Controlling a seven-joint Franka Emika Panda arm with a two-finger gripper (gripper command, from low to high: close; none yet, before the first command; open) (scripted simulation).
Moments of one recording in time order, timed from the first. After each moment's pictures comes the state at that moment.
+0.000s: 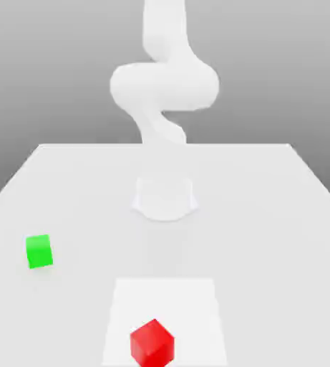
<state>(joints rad) -0.05 -0.71 0.04 -2.31 -0.02 2.33 0.89</state>
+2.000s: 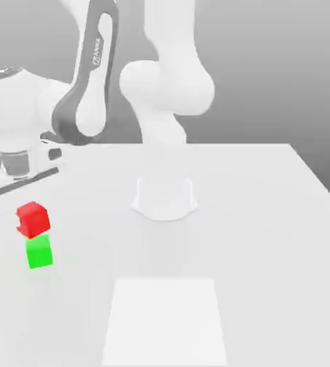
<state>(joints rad) -0.73 -0.02 -0.17 -2.85 -0.01 2.83 2.29</state>
